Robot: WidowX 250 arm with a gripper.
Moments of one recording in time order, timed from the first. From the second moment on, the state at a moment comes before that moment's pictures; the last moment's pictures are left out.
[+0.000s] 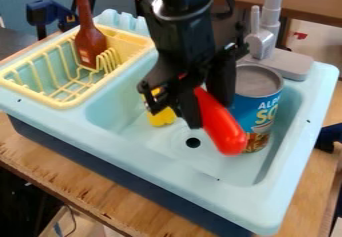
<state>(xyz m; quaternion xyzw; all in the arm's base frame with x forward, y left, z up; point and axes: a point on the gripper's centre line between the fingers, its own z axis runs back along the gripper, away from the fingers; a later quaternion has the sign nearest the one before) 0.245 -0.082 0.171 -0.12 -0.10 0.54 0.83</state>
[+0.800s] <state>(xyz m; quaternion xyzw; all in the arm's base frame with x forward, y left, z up) 0.255 -0.060 0.118 -0.13 -0.04 0.64 0.75</state>
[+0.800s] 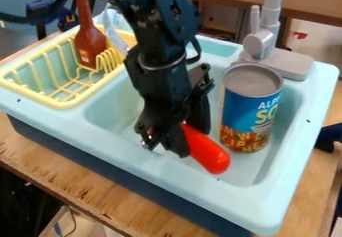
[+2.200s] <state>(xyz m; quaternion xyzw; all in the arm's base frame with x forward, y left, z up) 0.259 -0.058 0.126 -0.06 0.02 0.58 0.81</state>
